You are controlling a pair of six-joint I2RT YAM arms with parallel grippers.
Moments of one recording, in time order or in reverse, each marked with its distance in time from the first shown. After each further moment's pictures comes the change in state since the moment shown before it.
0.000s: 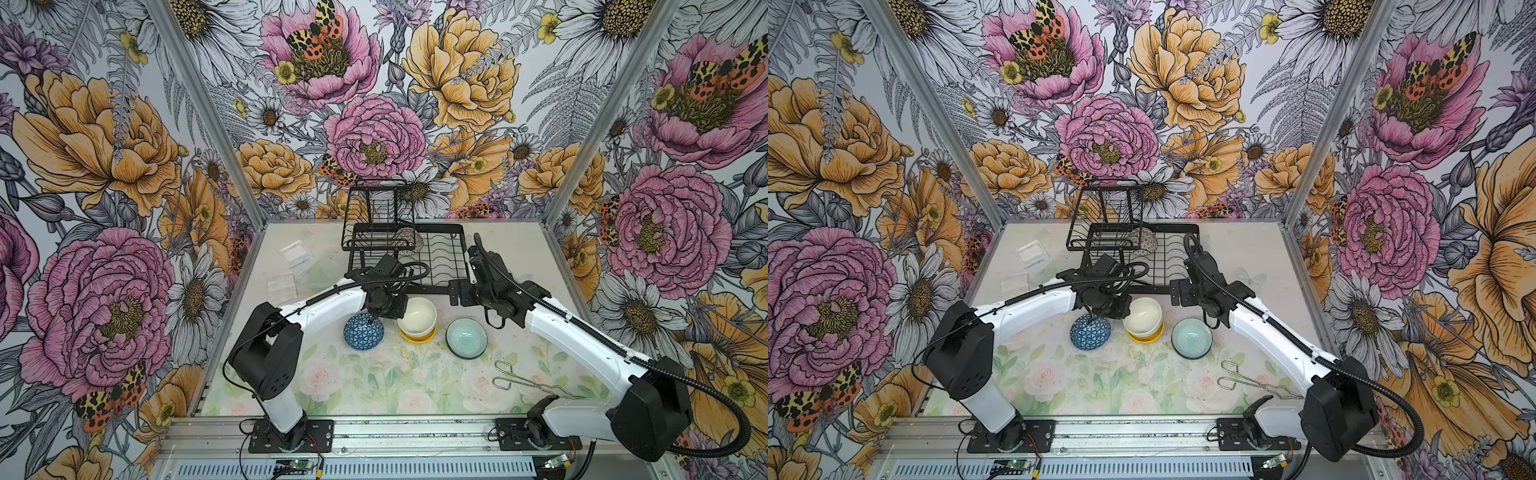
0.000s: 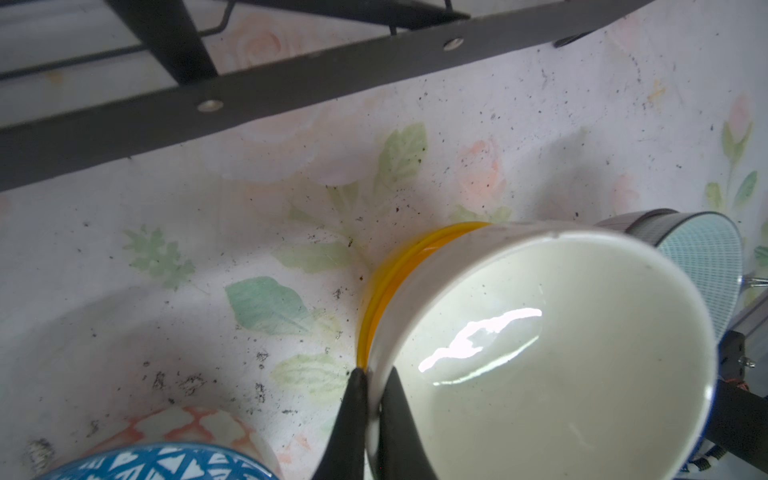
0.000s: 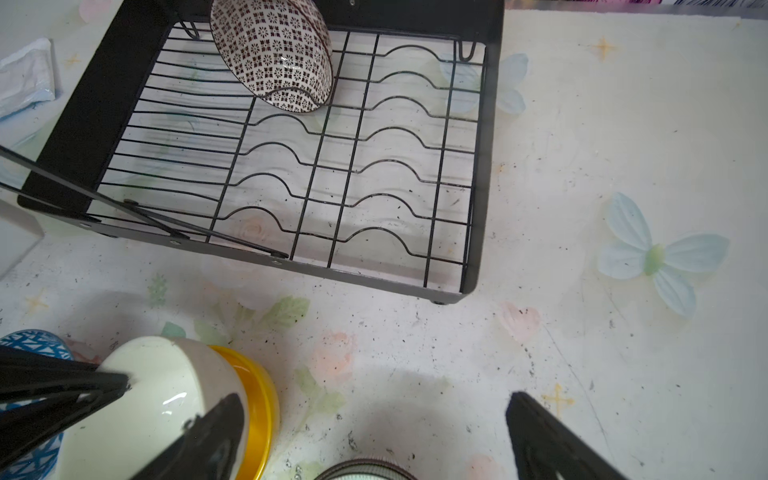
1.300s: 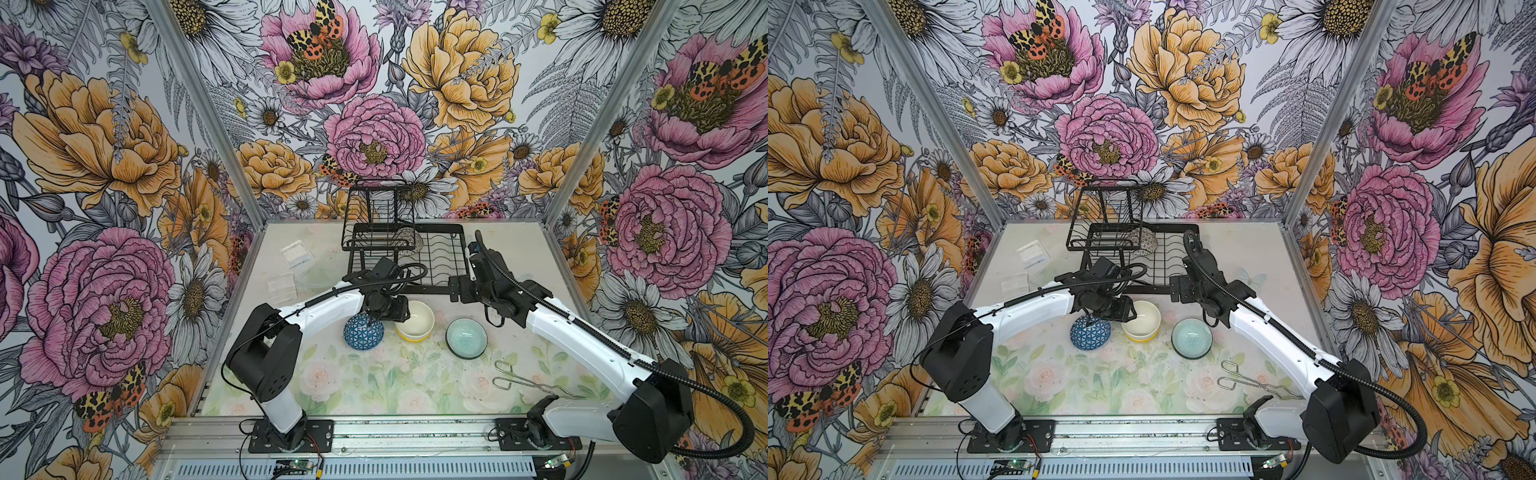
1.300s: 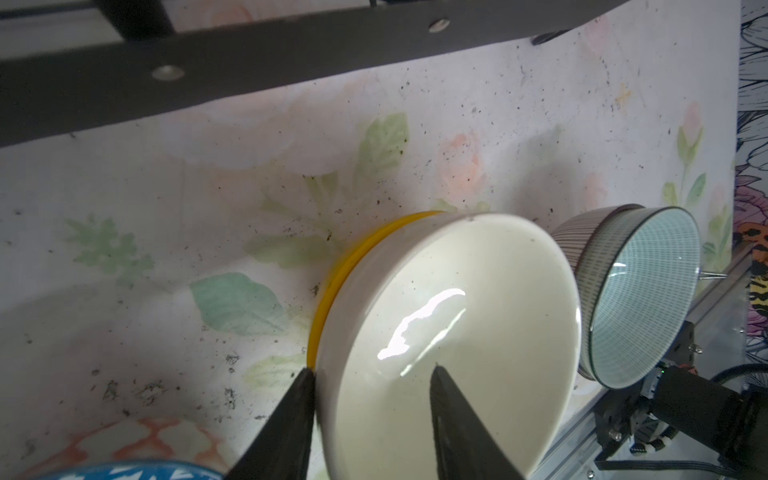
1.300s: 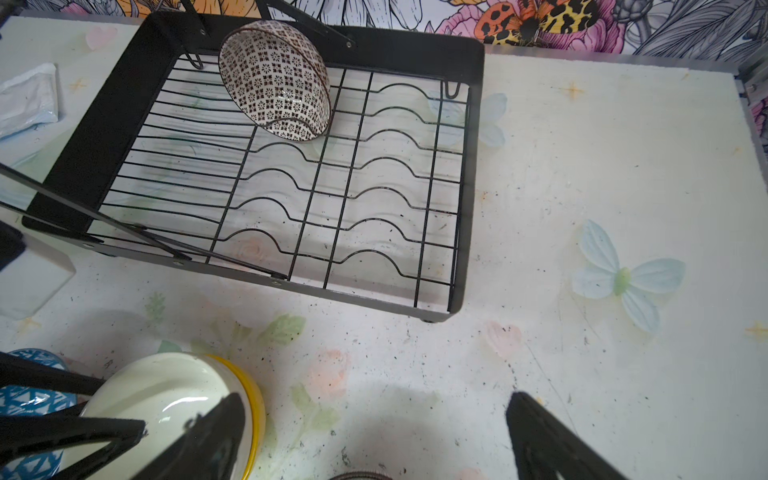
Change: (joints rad) left arm 0.007 -0.011 -0.058 0.064 0.076 -0.038; right arm 0.041 -0.011 0.027 0.007 0.080 -0.023
